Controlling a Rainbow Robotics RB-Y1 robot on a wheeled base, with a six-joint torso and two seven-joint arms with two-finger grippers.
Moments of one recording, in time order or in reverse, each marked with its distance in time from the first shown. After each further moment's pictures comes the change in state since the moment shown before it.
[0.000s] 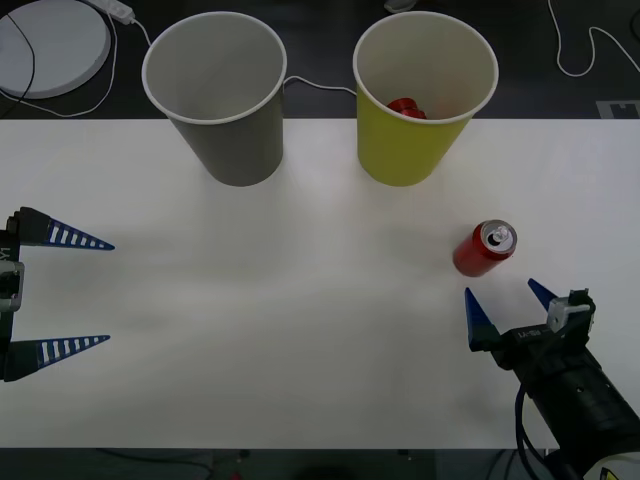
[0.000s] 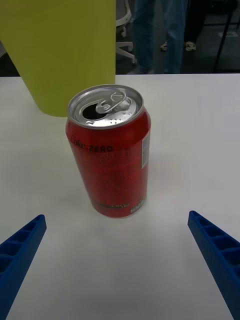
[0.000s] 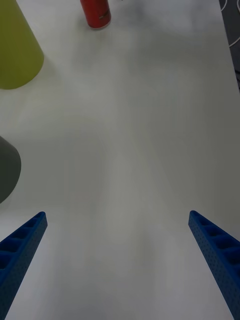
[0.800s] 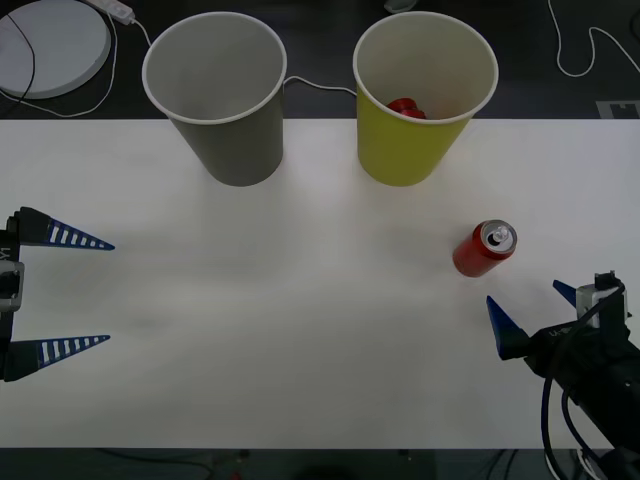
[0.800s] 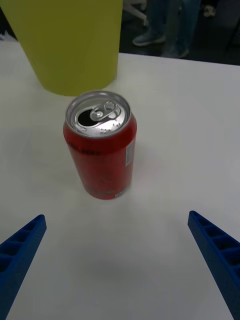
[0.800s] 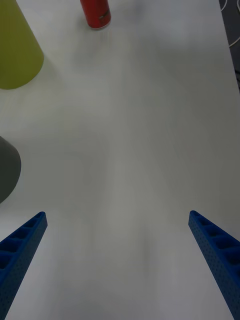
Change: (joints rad) right arm 0.373 -0.051 -0.492 -0.299 -0.324 -0.367 0.493; left arm 0.000 0.000 0.000 0.000 0.000 0.000 0.000
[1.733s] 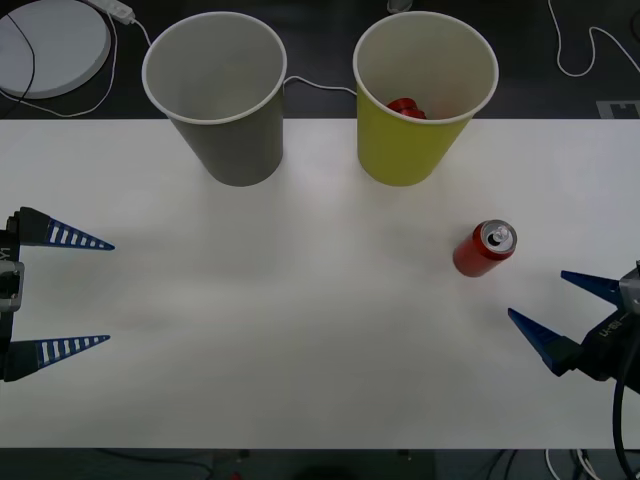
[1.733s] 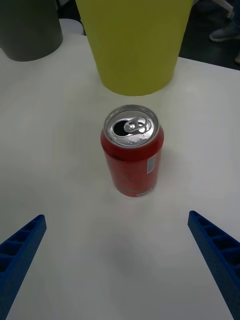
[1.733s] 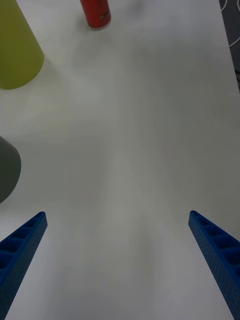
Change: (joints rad) right arm 0.192 -0.037 -0.448 0.057 -0.436 -0.668 0.433; left arm 0.000 0.000 0.000 0.000 0.000 0.000 0.000
